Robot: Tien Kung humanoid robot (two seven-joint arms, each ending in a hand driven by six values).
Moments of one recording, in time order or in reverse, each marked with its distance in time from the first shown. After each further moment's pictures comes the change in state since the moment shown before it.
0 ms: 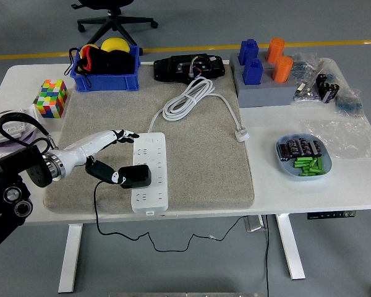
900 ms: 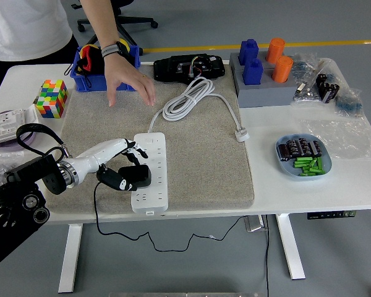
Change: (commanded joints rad) left arm -0.023 -0.016 0.084 0.055 -0.024 0.084 -0.029; right arm 0.000 0.000 0.000 0.000 -0.003 -0.001 -0.002
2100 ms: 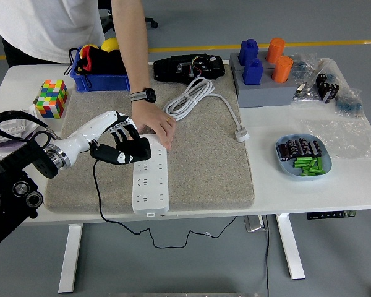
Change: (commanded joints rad) left arm -0.038 0.004 -0.071 0.075 -0.095 0.142 -0.131; right arm 0.001 0.002 -0.003 0.000 0.000 0.001 0.000
